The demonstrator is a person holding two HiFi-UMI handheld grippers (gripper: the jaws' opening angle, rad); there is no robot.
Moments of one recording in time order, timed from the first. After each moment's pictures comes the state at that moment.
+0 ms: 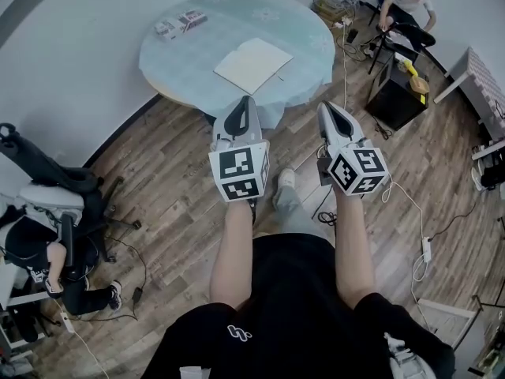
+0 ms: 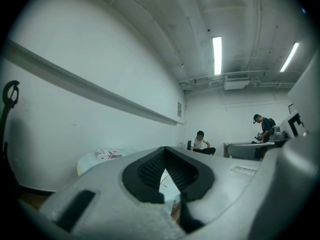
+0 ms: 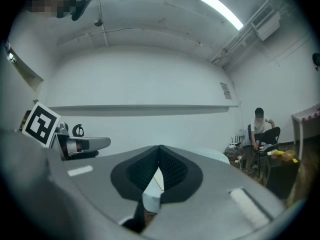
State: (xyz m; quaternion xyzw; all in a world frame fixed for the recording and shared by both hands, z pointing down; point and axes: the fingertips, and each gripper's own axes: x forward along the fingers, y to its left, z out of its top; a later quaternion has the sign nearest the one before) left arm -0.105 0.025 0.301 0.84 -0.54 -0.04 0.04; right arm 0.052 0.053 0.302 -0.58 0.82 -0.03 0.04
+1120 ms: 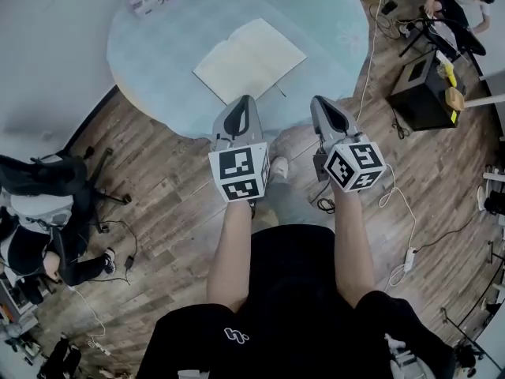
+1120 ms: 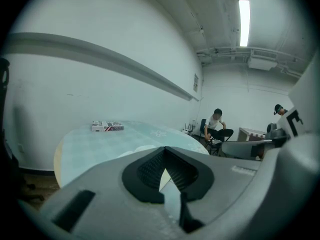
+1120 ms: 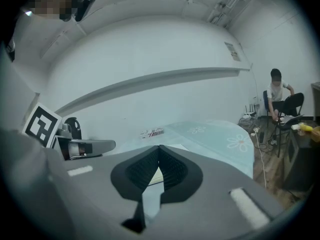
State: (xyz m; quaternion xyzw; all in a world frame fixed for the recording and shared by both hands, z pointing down) left arm -0.021 -0.218 0.432 0.79 -0.59 0.07 0.15; right arm 0.120 -0.215 0.430 -0.50 0.85 -0.17 -0.03
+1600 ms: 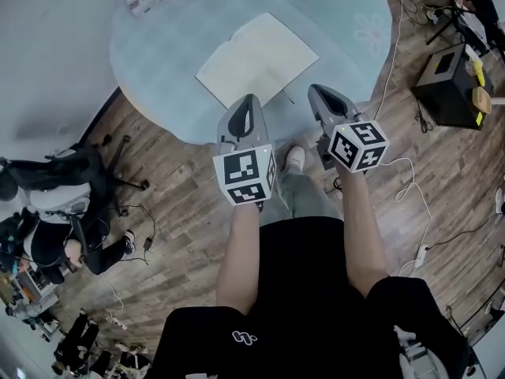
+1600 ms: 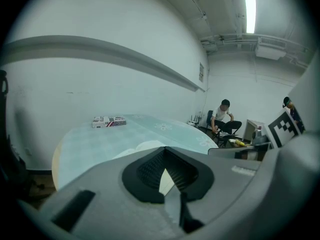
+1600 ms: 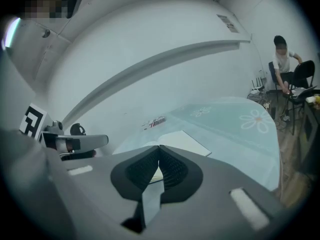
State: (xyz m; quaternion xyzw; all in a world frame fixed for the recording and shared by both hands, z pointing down) left arm -0.007 -0.280 0.457 0.76 -0.61 0.12 0.18; right arm 0.119 -0.304 0.493 -0.43 0.86 -0.27 -0.05
